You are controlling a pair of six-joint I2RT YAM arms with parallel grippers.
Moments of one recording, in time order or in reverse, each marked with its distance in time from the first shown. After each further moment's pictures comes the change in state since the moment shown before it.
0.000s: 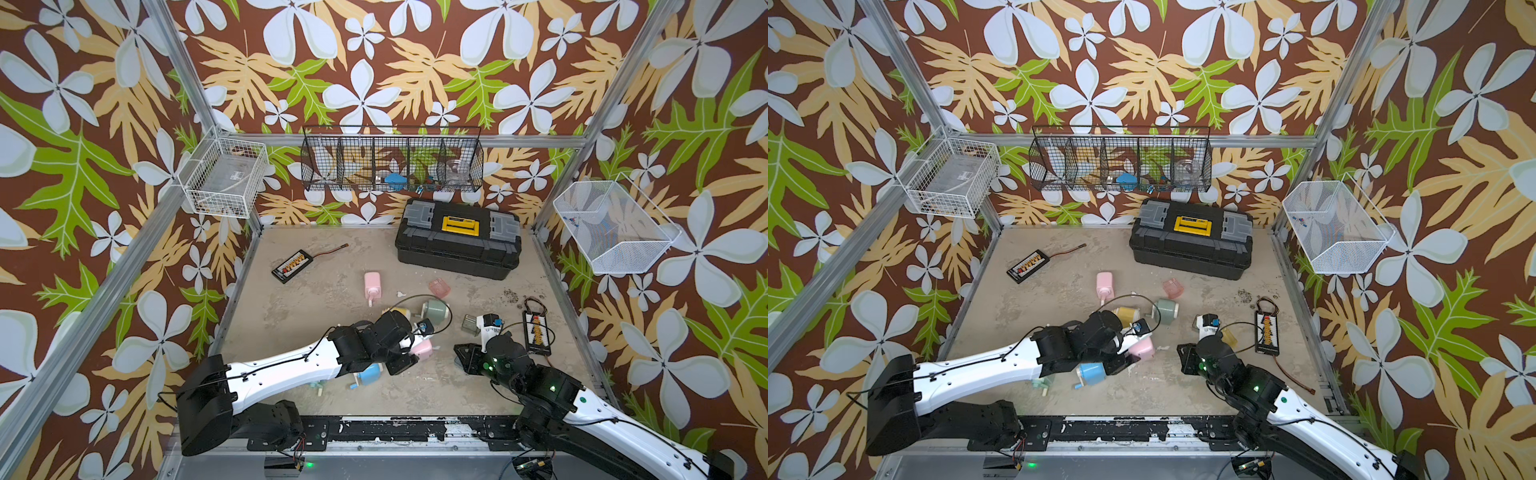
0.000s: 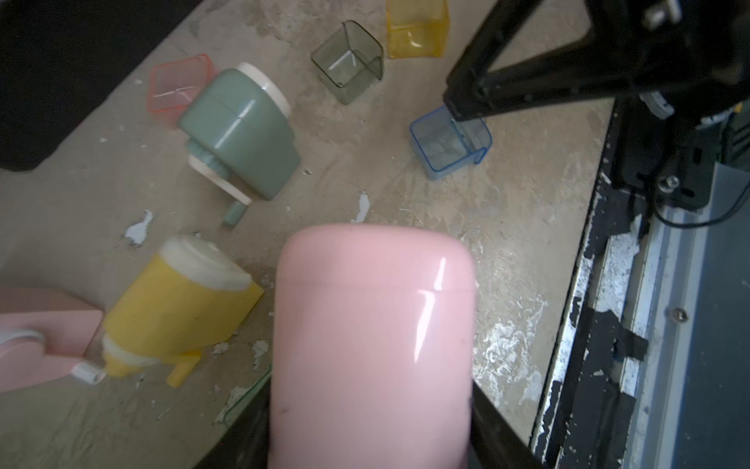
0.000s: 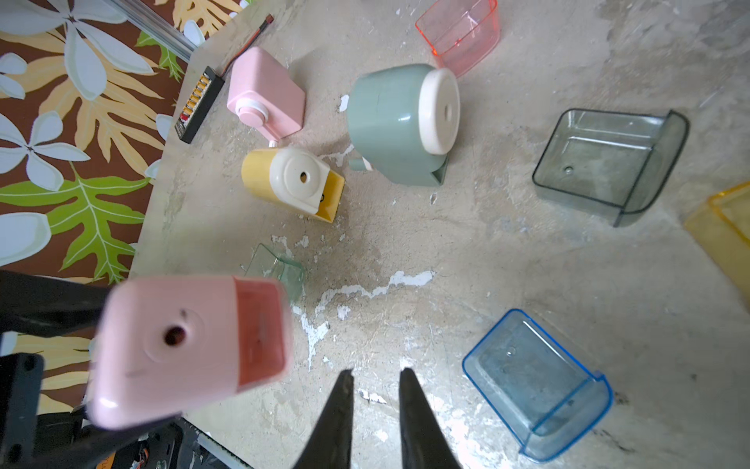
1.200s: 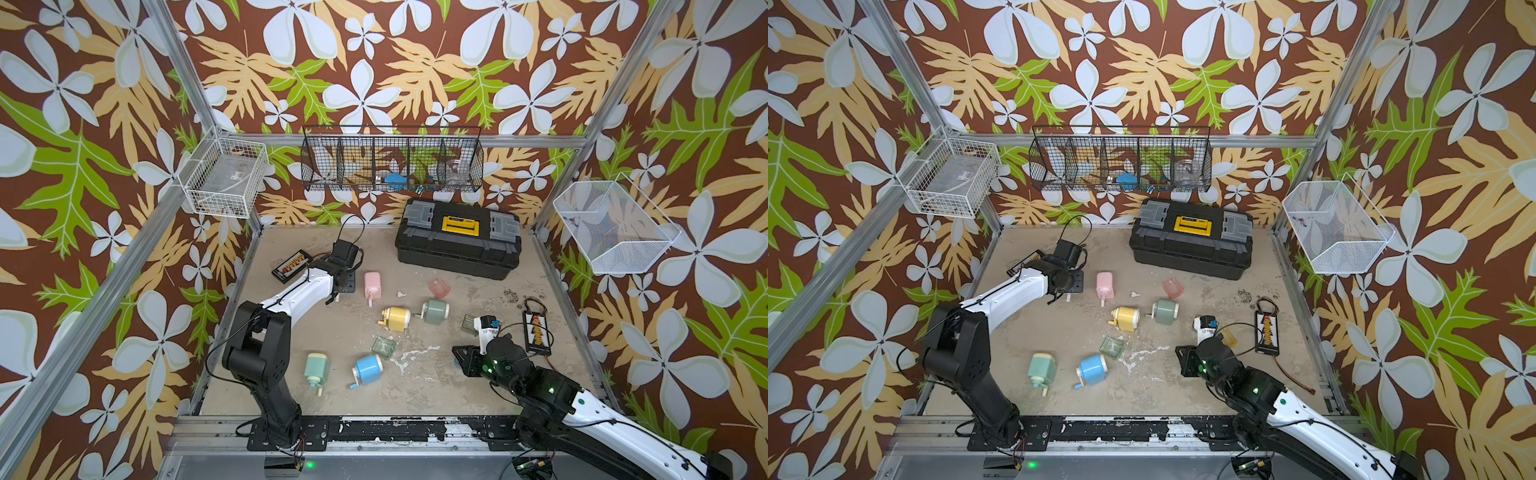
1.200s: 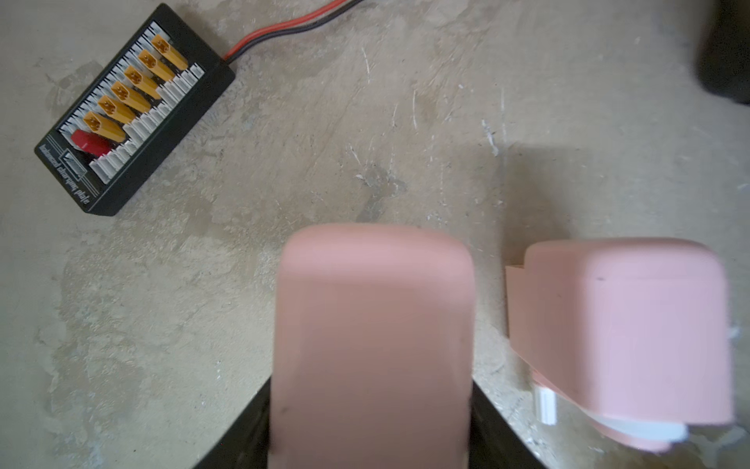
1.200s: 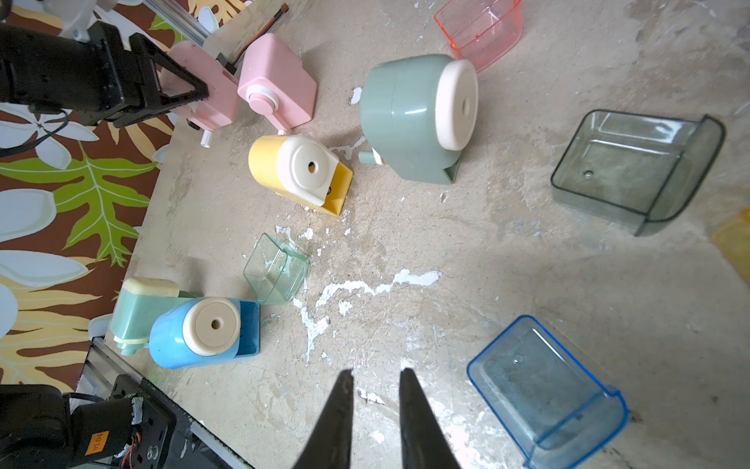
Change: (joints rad) left arm 0.704 0.472 0.352 -0.143 -0.251 -0.399; right arm 0.000 -0.008 -0.042 0.048 -0.036 -0.055
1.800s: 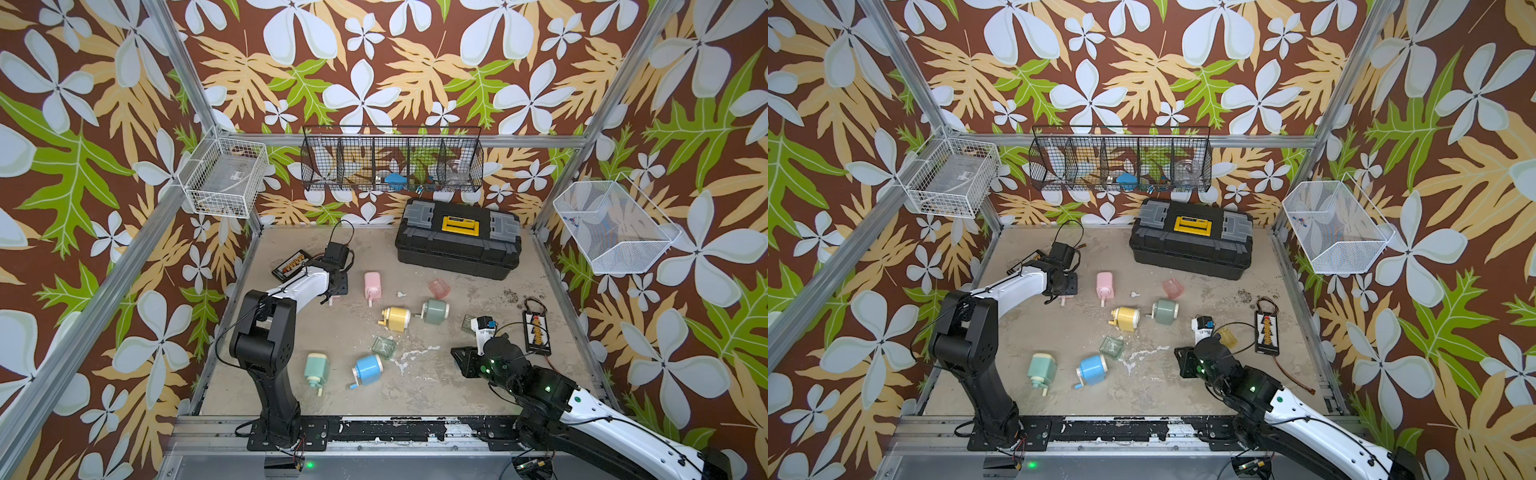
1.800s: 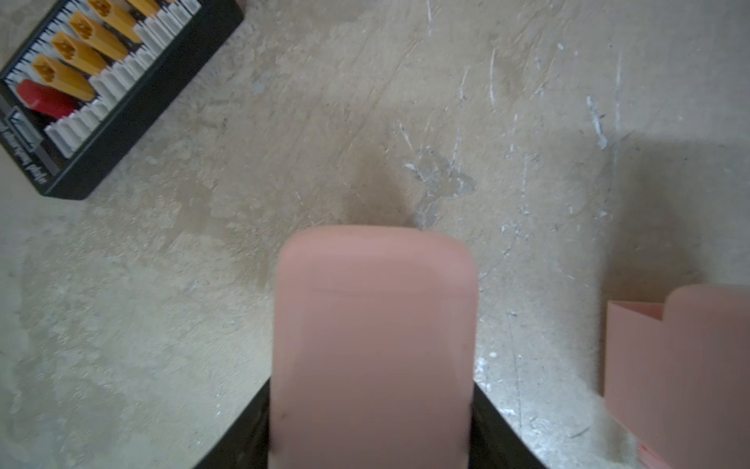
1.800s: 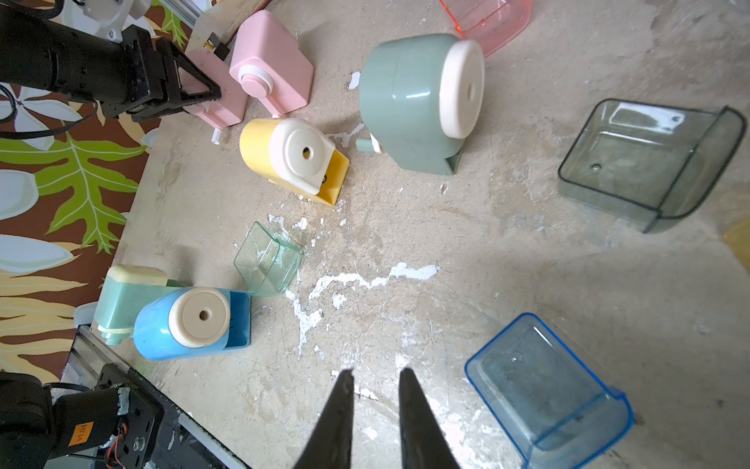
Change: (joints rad) left arm 0.080 0.084 -0.020 0.054 0.050 0.012; right arm 0.000 0.026 -0.007 0.010 -0.010 -0.018
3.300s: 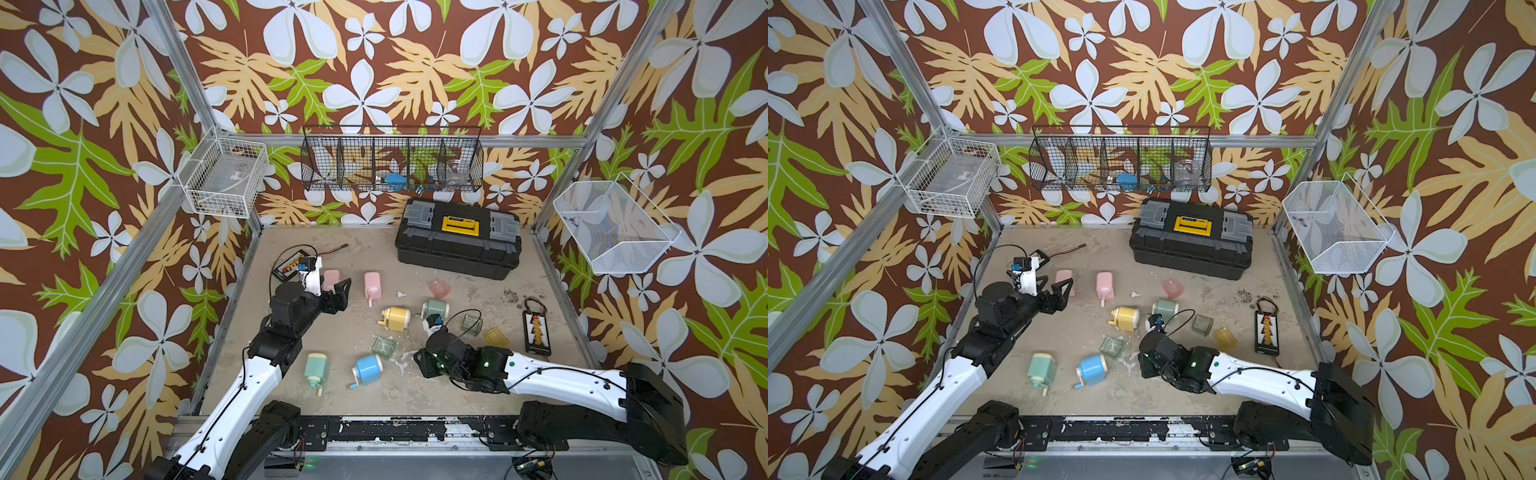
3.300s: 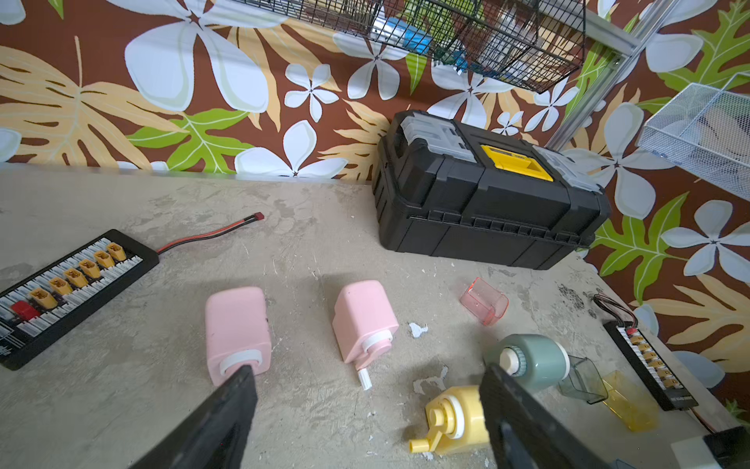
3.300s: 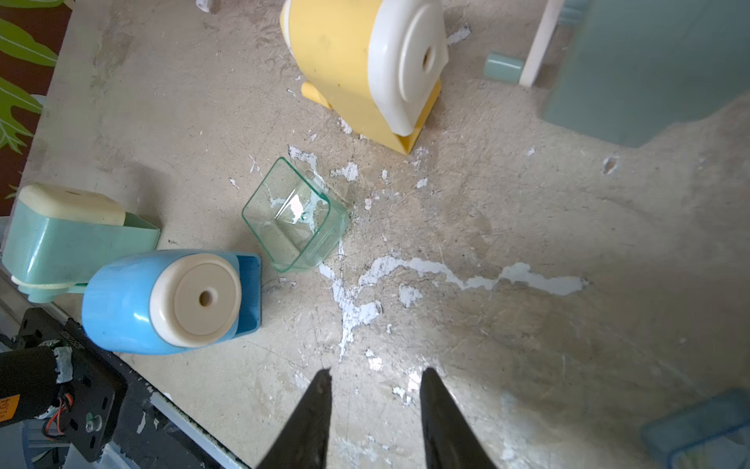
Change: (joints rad) left arm 0.003 -0.968 -0.633 0.545 0.387 0.058; right arm 0.229 0.626 0.274 0.115 0.062 0.029
